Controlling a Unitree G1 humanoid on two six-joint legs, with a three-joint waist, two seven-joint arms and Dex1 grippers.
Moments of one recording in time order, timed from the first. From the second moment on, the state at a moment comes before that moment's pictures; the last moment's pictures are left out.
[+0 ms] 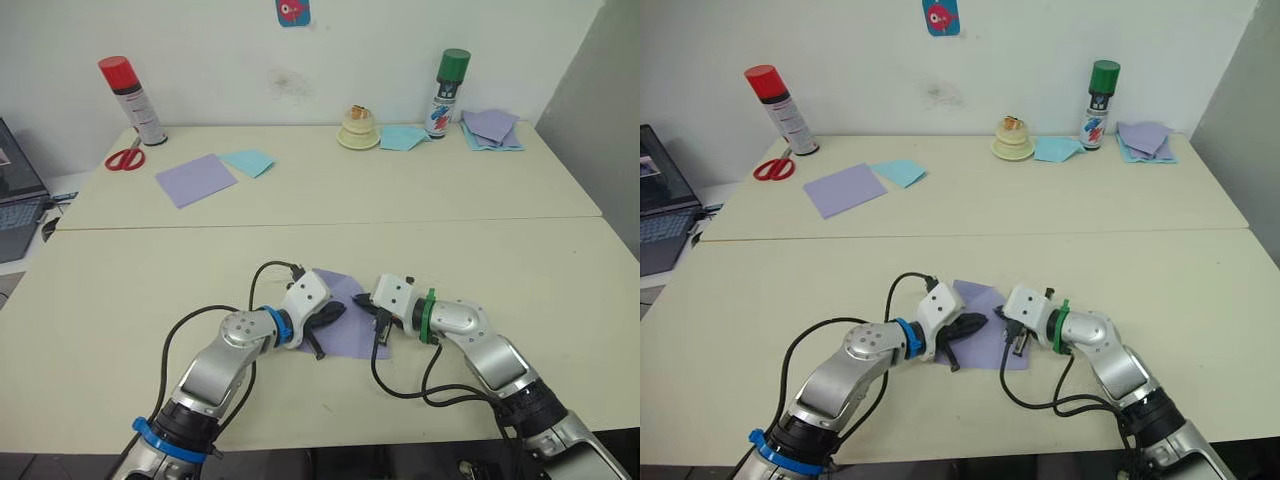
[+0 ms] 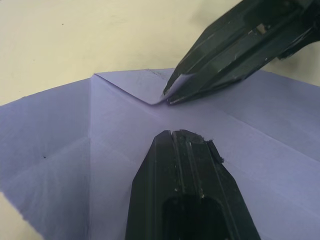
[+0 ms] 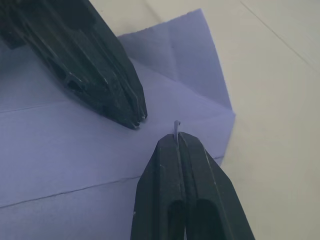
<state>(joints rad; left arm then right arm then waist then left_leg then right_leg) -0.25 0.43 -0.30 -0.16 -0.14 0.51 -0.68 -0.34 -0.41 0.40 -0.02 -0.06 0.20 0.71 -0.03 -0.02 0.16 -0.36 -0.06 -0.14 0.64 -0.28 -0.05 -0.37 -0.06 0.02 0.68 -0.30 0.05</state>
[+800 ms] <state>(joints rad) -0.47 0.33 -0.28 0.02 -0.18 0.62 -0.69 -0.36 -0.39 0.40 0.00 -0.10 0.21 0.72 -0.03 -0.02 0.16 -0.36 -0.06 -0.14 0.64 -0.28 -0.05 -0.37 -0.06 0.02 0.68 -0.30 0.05</state>
